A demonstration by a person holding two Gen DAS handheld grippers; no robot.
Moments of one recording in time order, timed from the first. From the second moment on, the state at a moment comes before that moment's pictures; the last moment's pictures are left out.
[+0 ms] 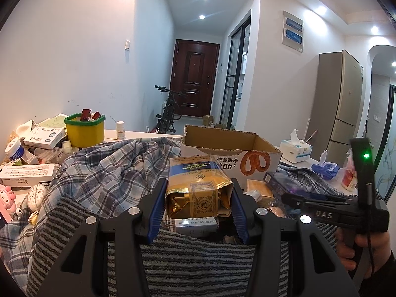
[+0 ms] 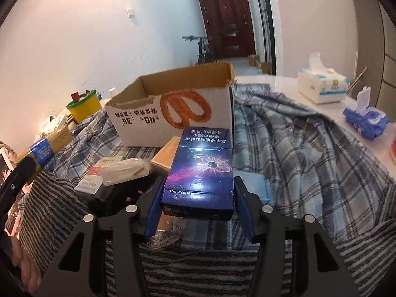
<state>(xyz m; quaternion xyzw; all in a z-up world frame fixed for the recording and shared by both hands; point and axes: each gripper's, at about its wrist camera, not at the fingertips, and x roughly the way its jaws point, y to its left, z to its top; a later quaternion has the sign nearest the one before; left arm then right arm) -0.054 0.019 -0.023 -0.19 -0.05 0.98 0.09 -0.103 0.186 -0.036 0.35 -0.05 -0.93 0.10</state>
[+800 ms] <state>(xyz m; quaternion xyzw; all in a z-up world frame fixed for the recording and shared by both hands) -0.049 0.017 -0.022 -0.18 -0.04 0.98 0.07 -0.065 0.175 -0.015 0.24 0.00 -0.97 0.07</state>
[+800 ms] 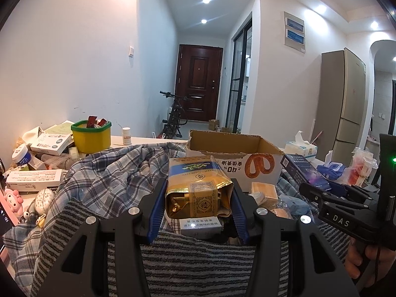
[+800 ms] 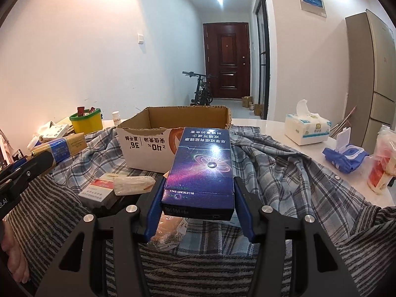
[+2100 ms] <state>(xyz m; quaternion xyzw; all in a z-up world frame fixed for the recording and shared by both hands) -0.051 0.026 0.148 -0.02 -0.02 1.00 0.08 -0.058 0.188 0.181 0.05 -0.02 -0.99 0.14</state>
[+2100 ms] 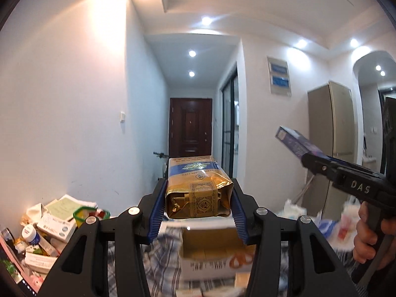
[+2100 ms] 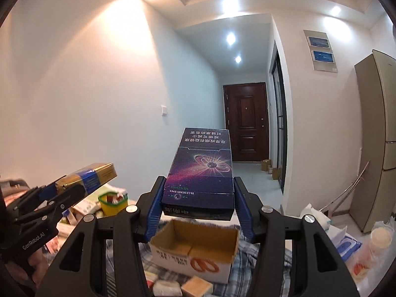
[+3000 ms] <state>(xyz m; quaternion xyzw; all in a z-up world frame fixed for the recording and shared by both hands) -0.138 0.020 0.146 -0.06 -0.06 0.99 0.10 -0.114 0.184 0.166 0.06 -0.04 -0.99 0.07</state>
